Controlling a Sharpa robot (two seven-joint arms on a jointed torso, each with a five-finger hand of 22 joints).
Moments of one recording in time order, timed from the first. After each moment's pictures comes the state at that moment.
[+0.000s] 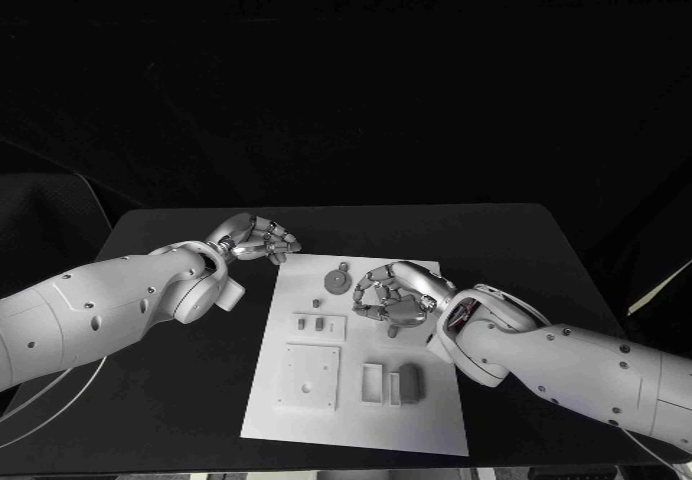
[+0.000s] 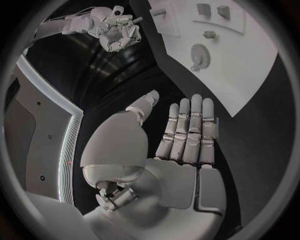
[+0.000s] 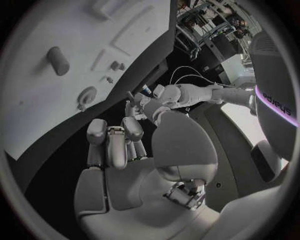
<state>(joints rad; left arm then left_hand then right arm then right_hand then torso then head) 1.28 -0.77 -0.17 1.21 -0.51 -0.26 0.25 1.14 -0.13 0.36 -0.11 0.19 0.86 0.14 0.34 0.57 0.99 0.15 0.40 0.32 1.00 0.14 0.34 0.74 0.08 0.65 0.07 1.06 0.31 1.02 -0.69 0.01 1.50 -1.26 -0.42 0.11 1.21 -0.06 0.50 -0.12 0.19 0.93 0.07 0.44 0.49 1.18 -0.02 1.37 1.02 1.34 -0.10 1.65 1.23 0.25 0.95 -0.01 1.66 0.83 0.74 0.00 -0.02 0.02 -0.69</state>
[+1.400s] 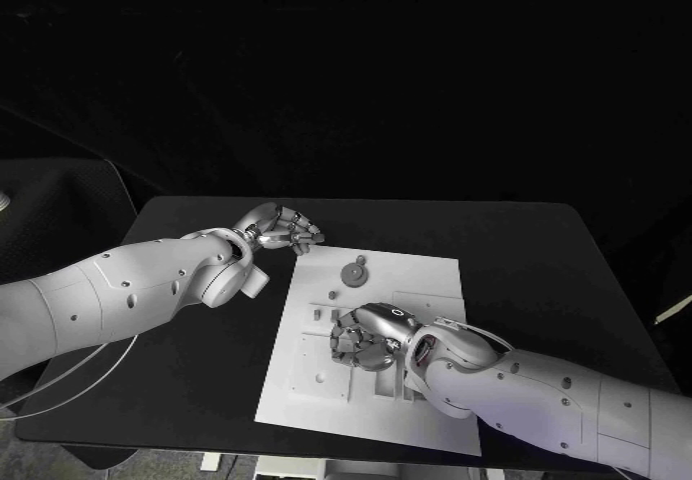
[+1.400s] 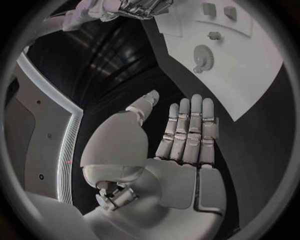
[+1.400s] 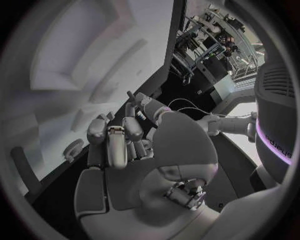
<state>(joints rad) 1.28 -0.75 -0.17 1.21 -0.49 -0.26 0.25 1.14 -0.13 0.36 -0.11 0.19 0.86 0.14 0.34 0.57 0.99 0.15 0.40 0.32 1.00 0.14 0.33 0.74 0.07 0.65 0.07 1.06 0.31 0.98 -0.50 -0.09 1.37 -1.44 -0.36 0.07 1.20 -0.07 0.50 -0.12 0.19 0.94 0.07 0.44 0.49 1.19 -0.02 1.37 1.02 1.34 -0.10 1.65 1.22 0.24 0.95 -0.01 1.66 0.83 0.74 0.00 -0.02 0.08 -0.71</state>
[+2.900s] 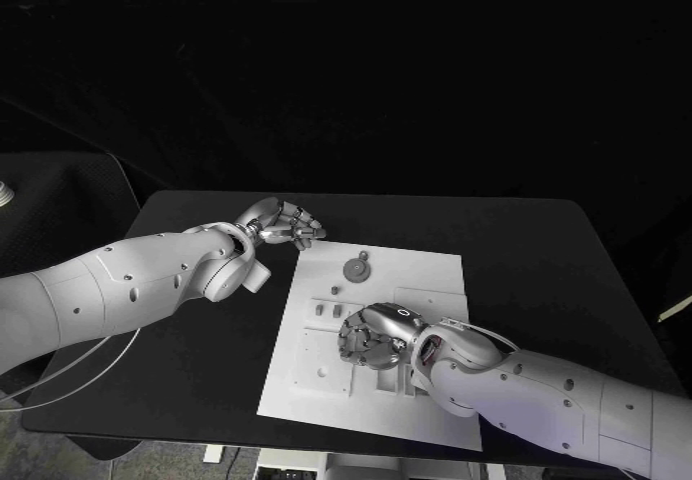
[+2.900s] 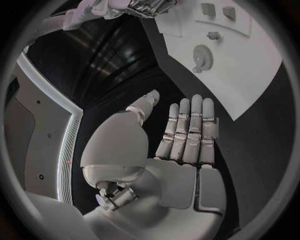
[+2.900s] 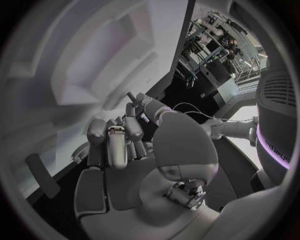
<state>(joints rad) 1.28 -0.76 -0.17 1.21 -0.50 -0.26 0.25 1.15 -0.13 0.36 -0.11 0.19 0.86 0.14 0.34 0.57 0.99 0.15 0.39 0.32 1.00 0.14 0.33 0.74 0.07 0.65 0.07 1.05 0.31 0.96 -0.50 -0.09 1.34 -1.47 -0.36 0.06 1.20 -0.07 0.50 -0.12 0.19 0.95 0.07 0.44 0.49 1.19 -0.02 1.37 1.02 1.34 -0.10 1.65 1.22 0.25 0.95 -0.01 1.66 0.83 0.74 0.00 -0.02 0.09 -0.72</state>
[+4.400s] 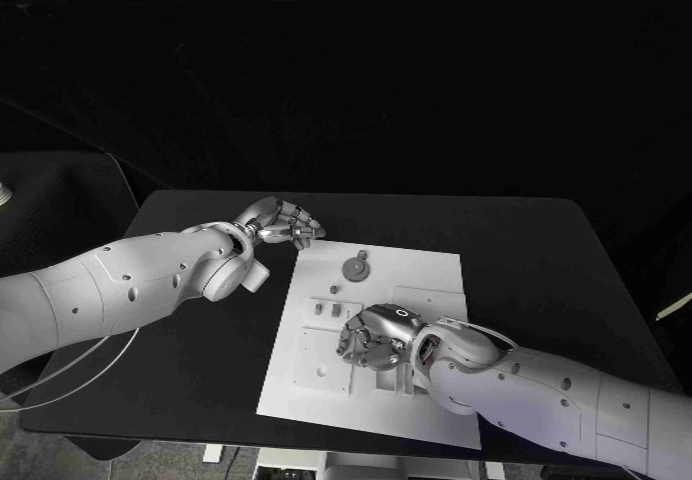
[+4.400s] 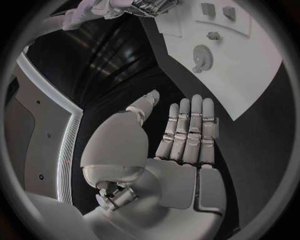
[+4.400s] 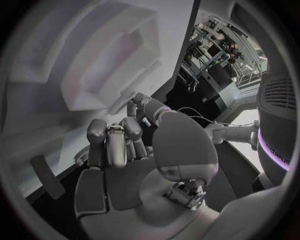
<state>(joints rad) 1.28 -0.76 -0.18 1.21 -0.50 -0.26 0.25 1.15 -0.13 0.36 -0.11 0.19 0.86 0.14 0.34 0.57 0.99 0.15 0.39 0.32 1.00 0.14 0.33 0.74 0.07 0.65 0.07 1.05 0.31 0.96 -0.50 -0.09 1.33 -1.51 -0.32 0.04 1.18 -0.12 0.47 -0.13 0.19 0.95 0.11 0.34 0.45 1.15 -0.01 1.37 1.02 1.32 -0.10 1.65 1.20 0.24 0.95 -0.01 1.66 0.83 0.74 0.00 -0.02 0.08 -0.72</state>
